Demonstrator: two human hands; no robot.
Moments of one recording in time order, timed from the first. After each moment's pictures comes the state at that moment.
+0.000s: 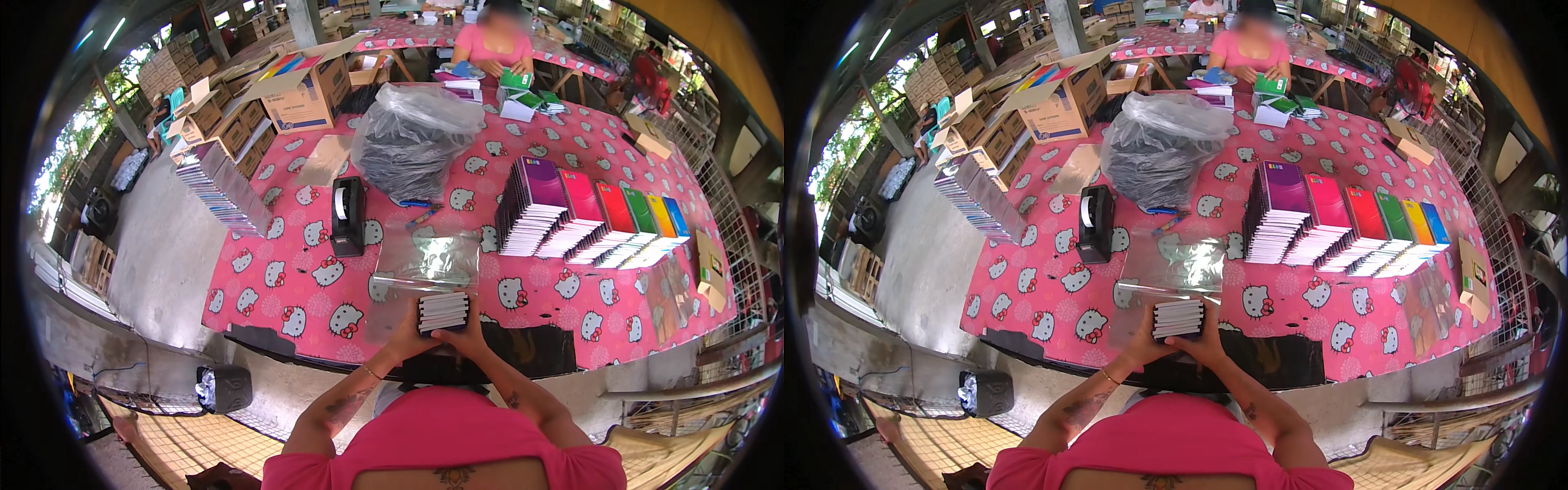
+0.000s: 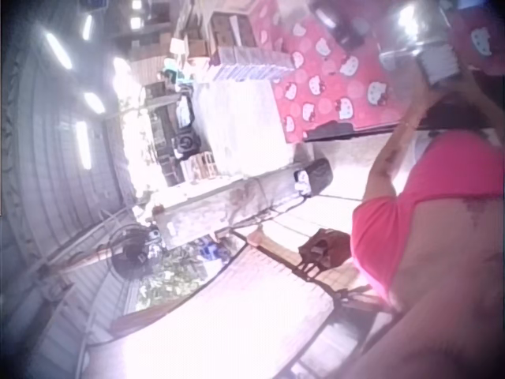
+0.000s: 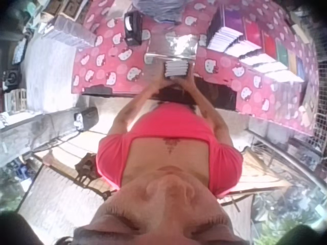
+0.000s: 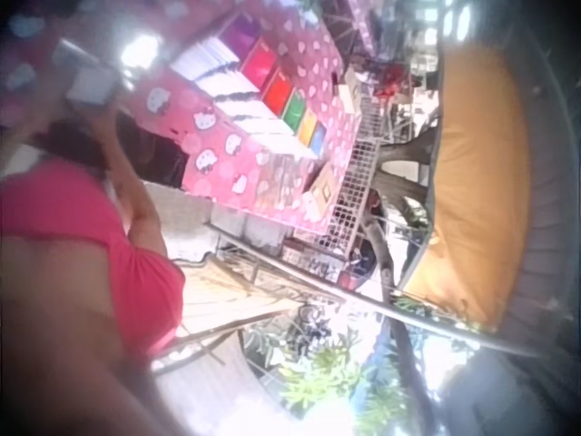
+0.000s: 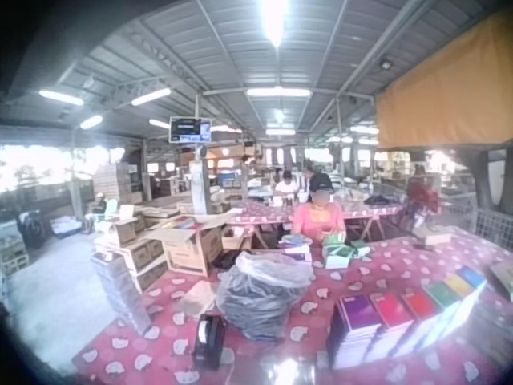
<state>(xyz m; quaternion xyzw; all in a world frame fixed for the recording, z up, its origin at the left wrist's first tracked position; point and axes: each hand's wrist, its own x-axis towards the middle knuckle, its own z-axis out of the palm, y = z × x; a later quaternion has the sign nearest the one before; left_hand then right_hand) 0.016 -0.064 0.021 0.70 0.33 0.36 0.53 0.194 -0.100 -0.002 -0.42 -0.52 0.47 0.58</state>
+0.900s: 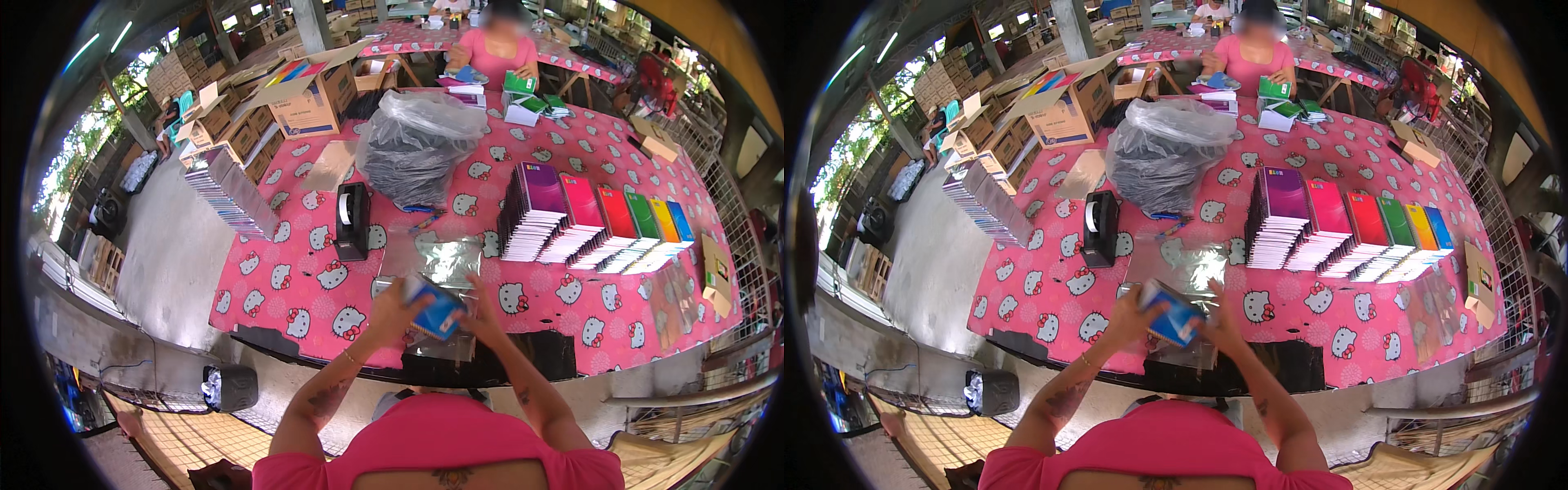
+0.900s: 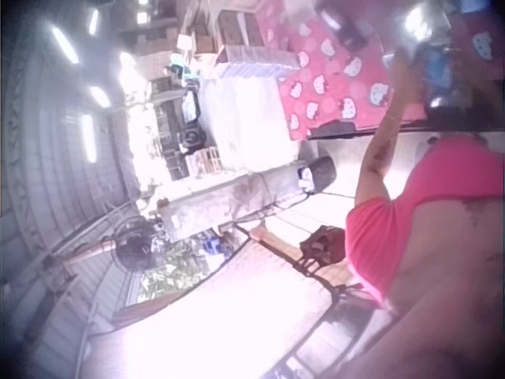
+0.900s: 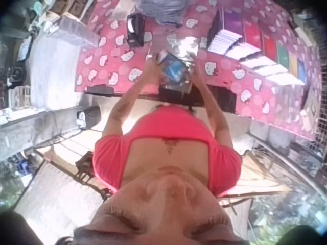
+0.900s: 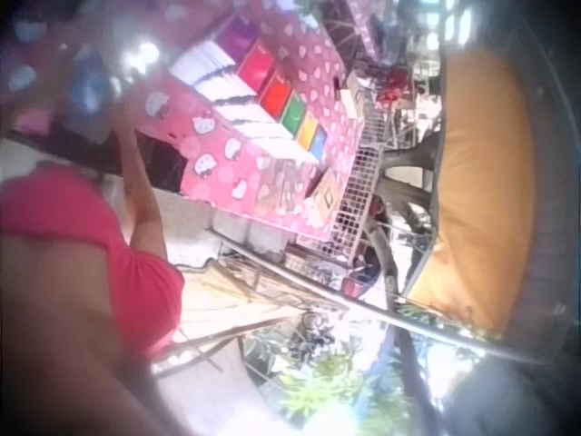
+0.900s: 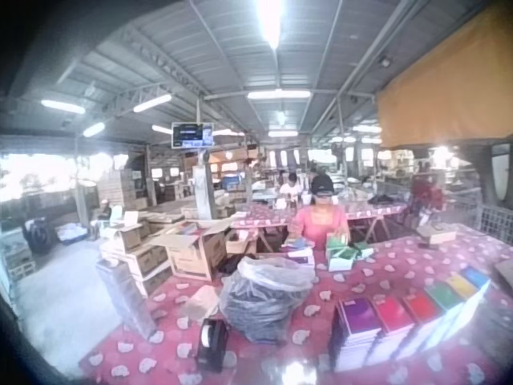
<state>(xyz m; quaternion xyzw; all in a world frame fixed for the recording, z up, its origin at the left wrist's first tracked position) 0.010 -0.028 0.093 0.75 0.54 0.23 0.30 0.236 -0.071 -0.022 -0.44 -0.51 0.44 0.59</state>
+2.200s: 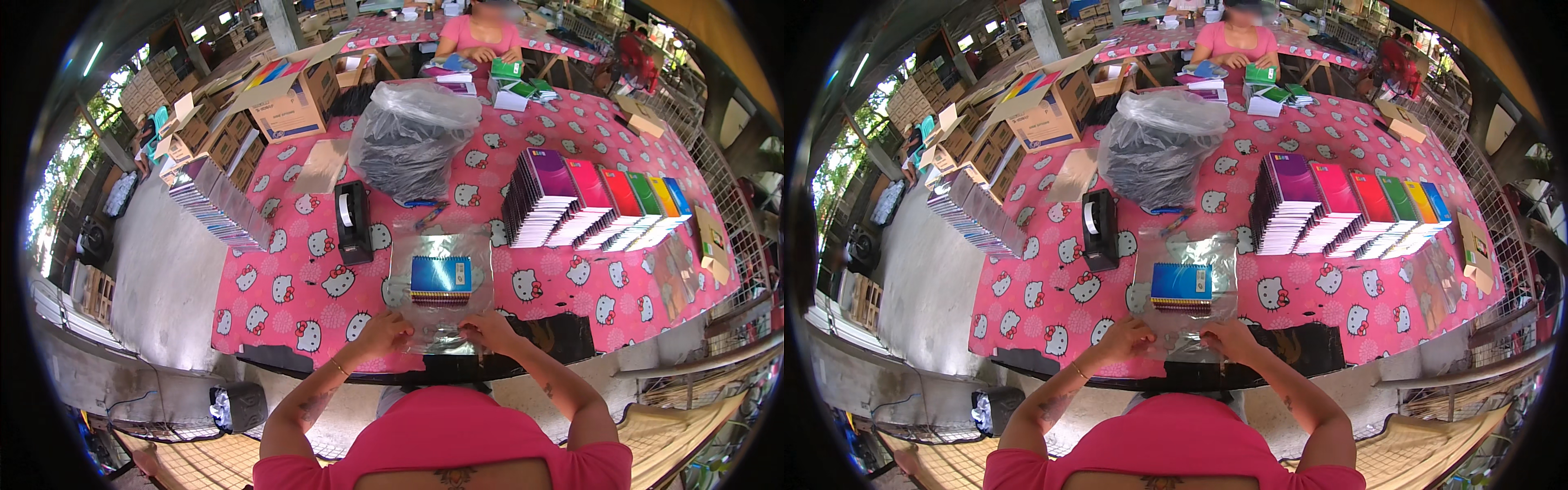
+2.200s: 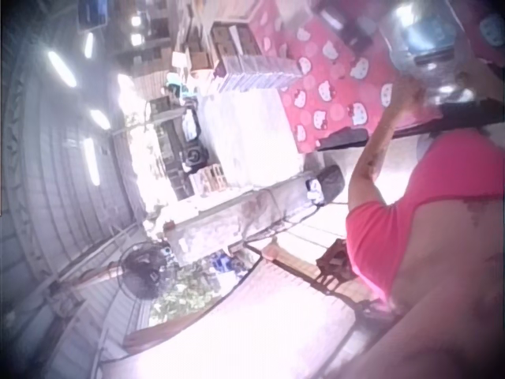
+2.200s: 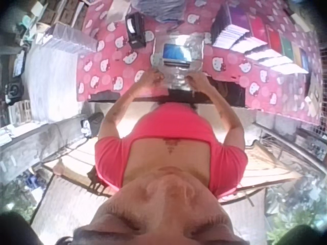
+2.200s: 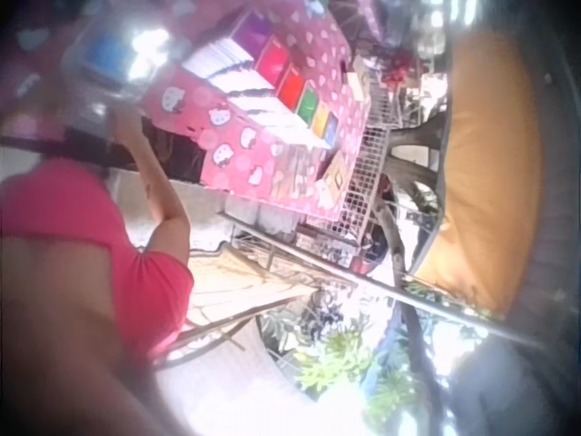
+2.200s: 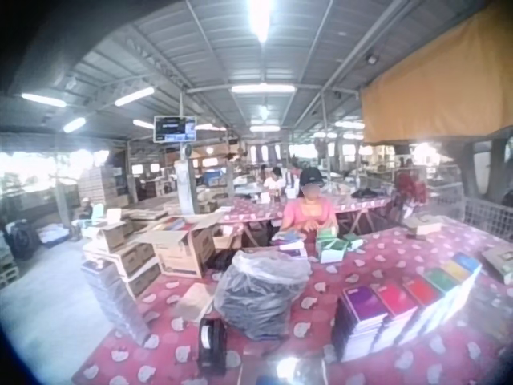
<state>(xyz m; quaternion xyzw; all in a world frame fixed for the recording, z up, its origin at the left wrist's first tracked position) -0.096 -0.015 0.014 0.93 0.25 0.13 0.25 0.223 -0.101 -0.008 -0.52 -0.77 0.26 0.28</state>
